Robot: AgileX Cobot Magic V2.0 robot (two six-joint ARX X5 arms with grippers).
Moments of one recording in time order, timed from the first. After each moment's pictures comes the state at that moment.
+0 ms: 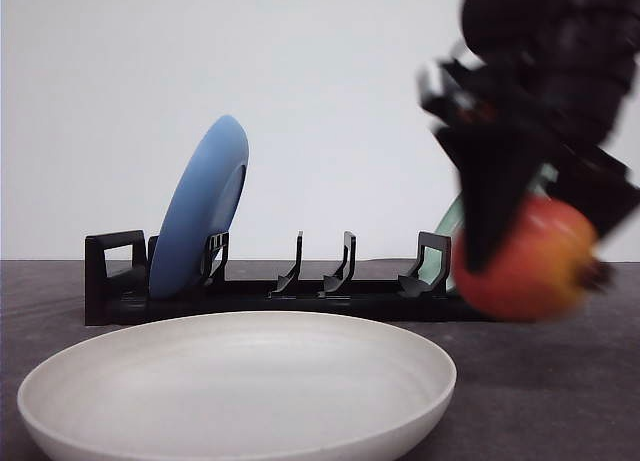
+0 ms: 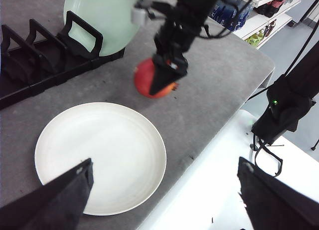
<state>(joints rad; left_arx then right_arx) -1.44 0.37 0.79 -0.86 -0.37 -0.49 0.53 1.52 1.11 -0.93 -0.27 0.01</state>
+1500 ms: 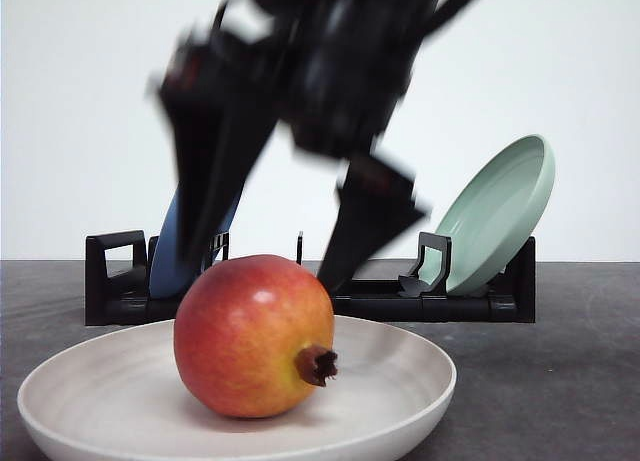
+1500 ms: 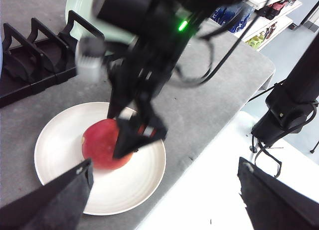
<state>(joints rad) -1.44 0.37 0.79 -0.86 -0.37 -0.51 0.88 1.66 1.25 -0.78 -0.29 0.15</state>
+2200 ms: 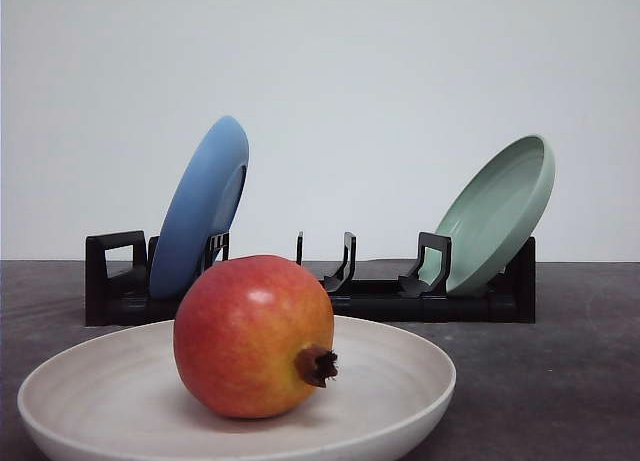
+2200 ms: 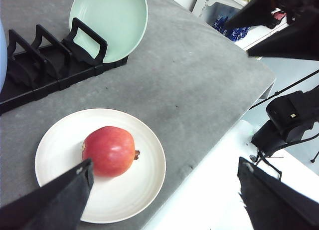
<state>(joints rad) -1.44 0.37 0.79 -0.83 -0.40 -0.51 0.85 0.58 0.92 -0.89 0.01 0.23</state>
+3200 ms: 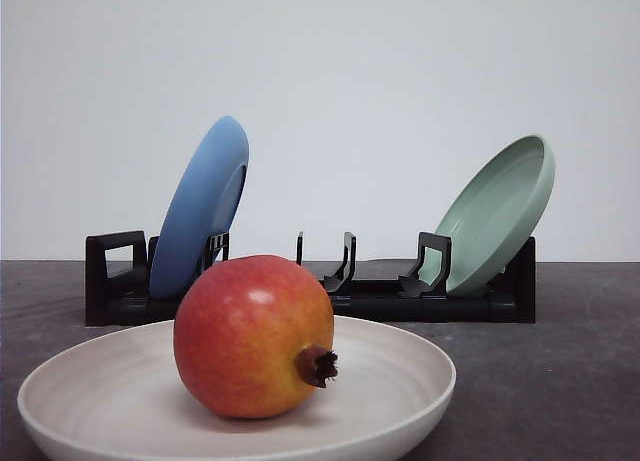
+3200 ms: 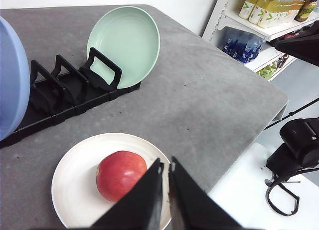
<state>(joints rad) -1.44 0.37 0.79 -0.77 -0.48 -0.46 0.85 0.23 0.77 -0.80 0.09 0.27</state>
